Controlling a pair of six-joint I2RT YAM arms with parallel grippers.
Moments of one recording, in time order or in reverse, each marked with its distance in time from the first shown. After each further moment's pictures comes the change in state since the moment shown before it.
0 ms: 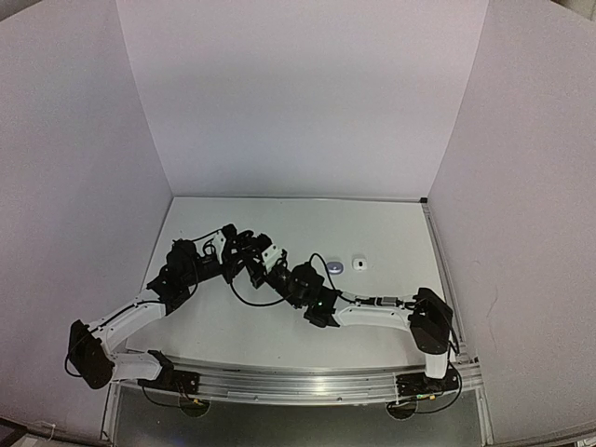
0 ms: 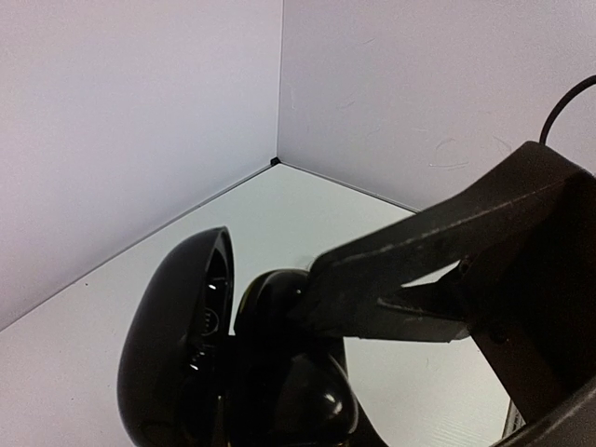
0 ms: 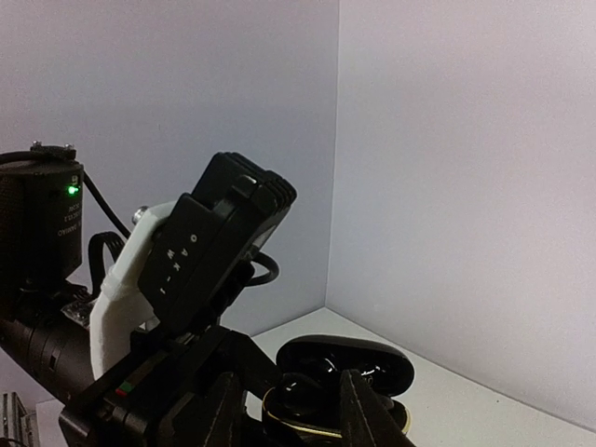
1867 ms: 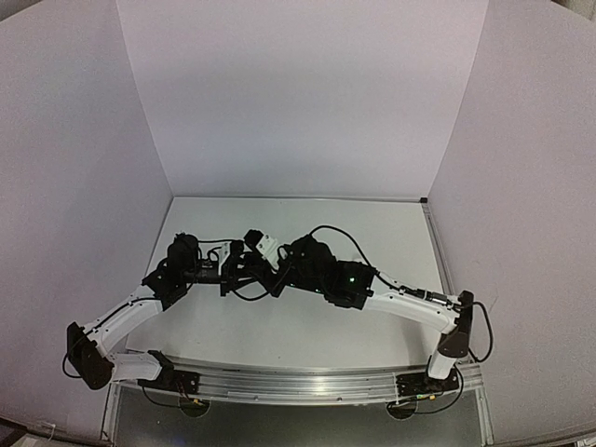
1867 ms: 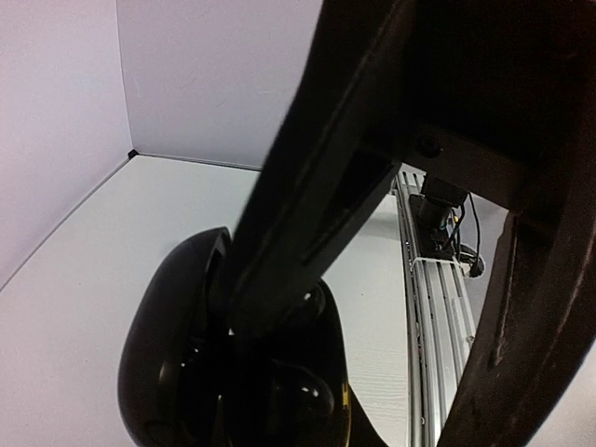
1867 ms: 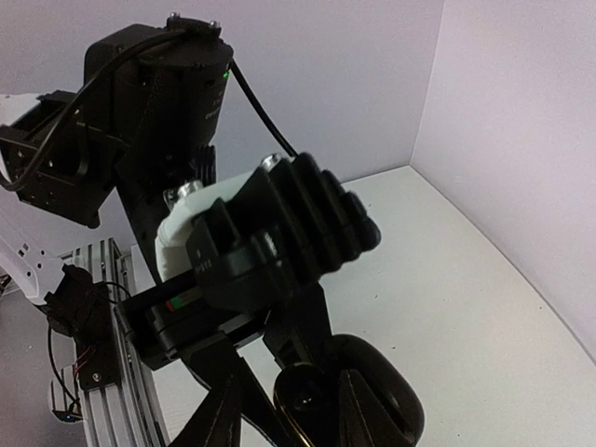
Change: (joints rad) left arm -0.007 -0.008 0.104 -0.264 0.401 0.151; right arm -0.001 -0.170 0.342 -1.044 -0.254 0.103
